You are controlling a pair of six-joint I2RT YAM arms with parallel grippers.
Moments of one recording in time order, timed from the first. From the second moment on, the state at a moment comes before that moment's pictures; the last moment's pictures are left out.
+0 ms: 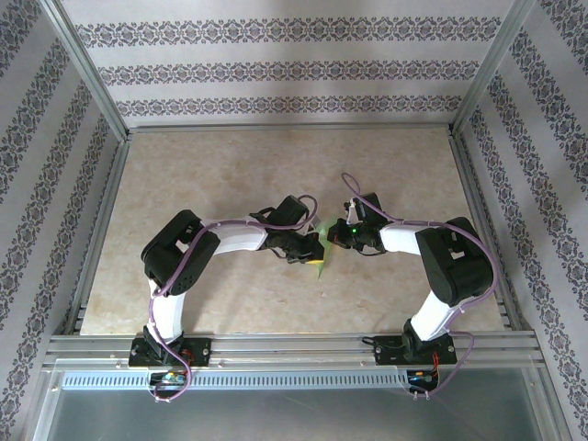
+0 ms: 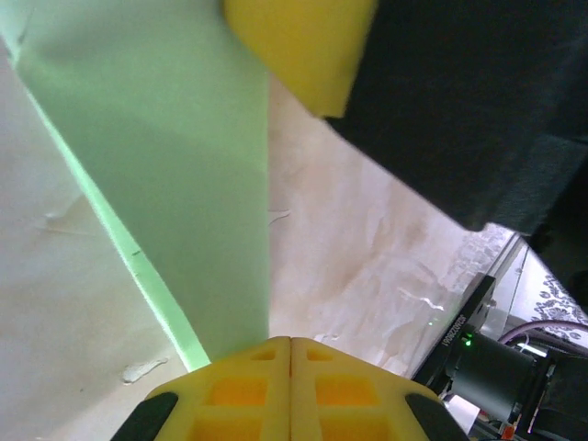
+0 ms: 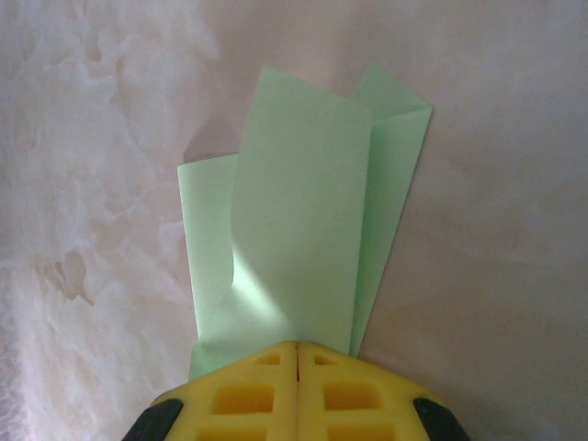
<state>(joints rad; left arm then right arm) -0.73 1.96 1.14 -0.15 0.63 -0.82 0.33 1.70 0.70 0.02 -0.45 0.65</state>
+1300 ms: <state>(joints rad) -0.79 2.00 1.22 -0.32 0.46 -0.75 0.24 1.45 0.67 -0.06 -0.52 0.65</state>
